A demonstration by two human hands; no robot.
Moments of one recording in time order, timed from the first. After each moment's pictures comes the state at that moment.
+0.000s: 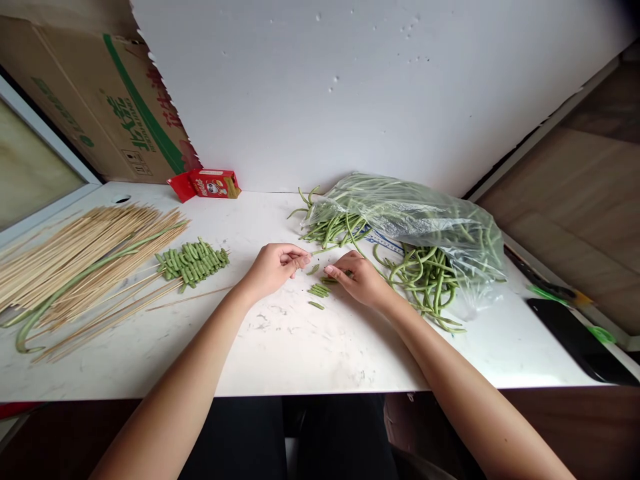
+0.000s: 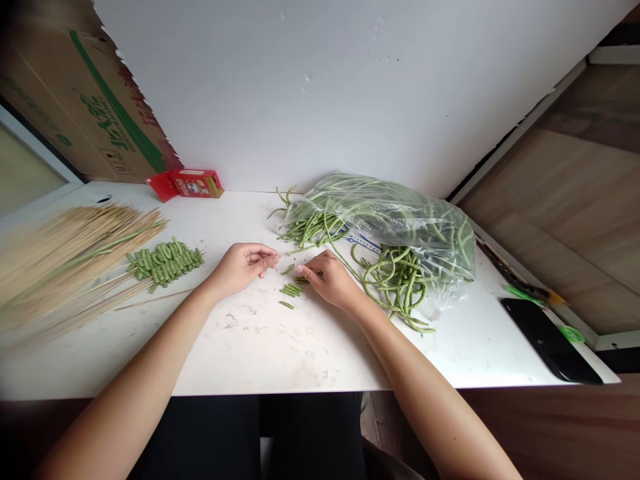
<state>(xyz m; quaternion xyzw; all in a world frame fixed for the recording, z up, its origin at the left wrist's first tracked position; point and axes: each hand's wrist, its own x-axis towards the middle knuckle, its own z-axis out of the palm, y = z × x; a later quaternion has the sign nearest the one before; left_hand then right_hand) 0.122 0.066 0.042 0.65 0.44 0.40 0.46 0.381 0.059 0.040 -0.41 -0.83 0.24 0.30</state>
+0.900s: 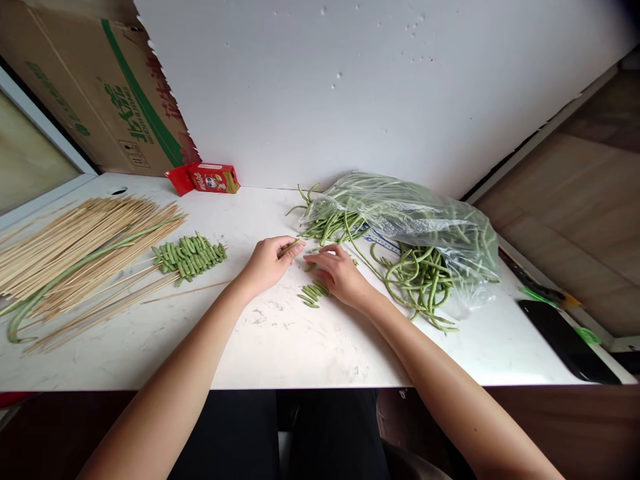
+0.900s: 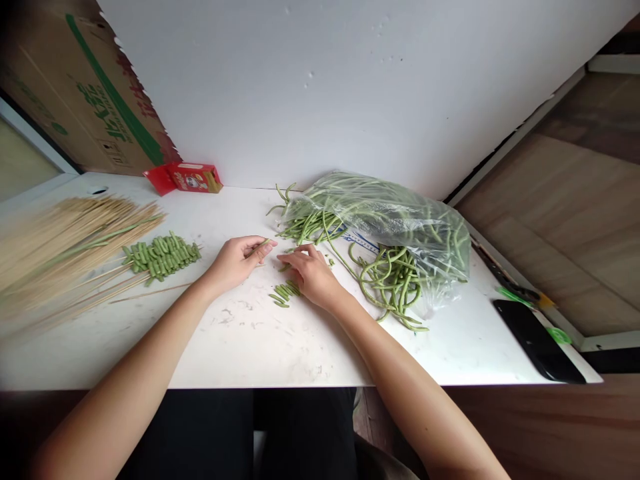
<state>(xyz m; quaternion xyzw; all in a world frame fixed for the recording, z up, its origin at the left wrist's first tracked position) 0.123 0.062 0.050 0.69 0.46 0.42 0.36 0.359 0.066 0.024 -0.35 -0.87 0.17 0.29</state>
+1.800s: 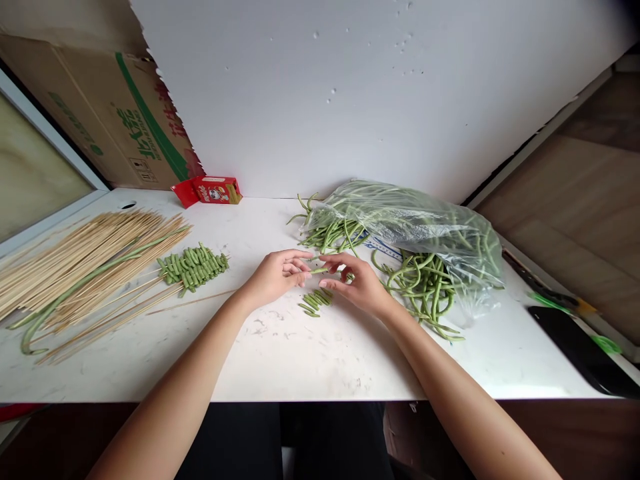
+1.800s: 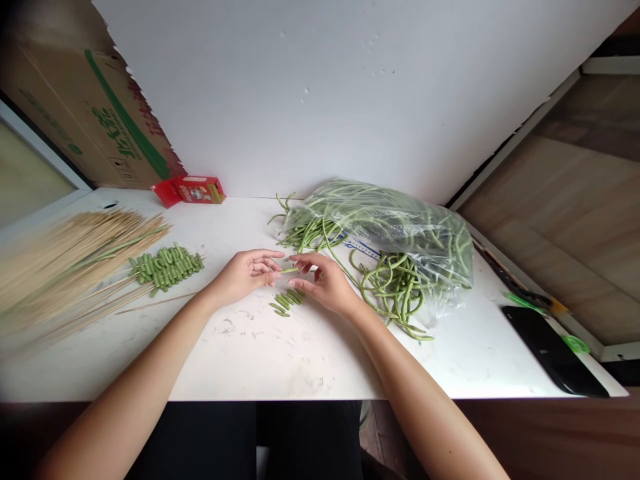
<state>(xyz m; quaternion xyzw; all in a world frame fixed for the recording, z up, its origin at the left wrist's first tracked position) 0.128 0.057 0.044 0.64 0.41 0.38 0.53 0.380 0.057 0.043 -0.37 -0.77 0.33 0.40</state>
